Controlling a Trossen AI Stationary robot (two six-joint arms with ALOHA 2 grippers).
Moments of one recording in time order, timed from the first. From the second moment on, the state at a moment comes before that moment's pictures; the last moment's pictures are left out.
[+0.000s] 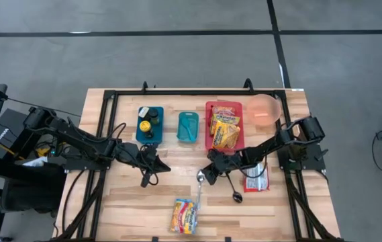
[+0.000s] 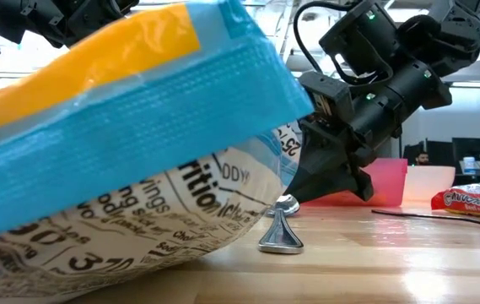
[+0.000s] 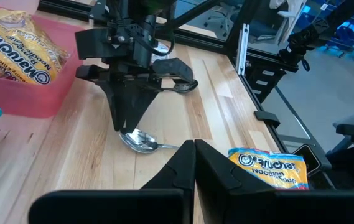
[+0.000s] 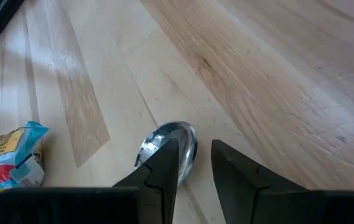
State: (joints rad) left arm -0.30 1.13 0.45 0.35 -0.10 -0.33; right arm 0.22 1.81 0.70 0.38 0.13 0.89
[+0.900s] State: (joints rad) left arm -0.30 1.13 0.45 0.35 -0.10 -0.33; right arm 0.23 1.87 0.72 0.43 0.11 0.90
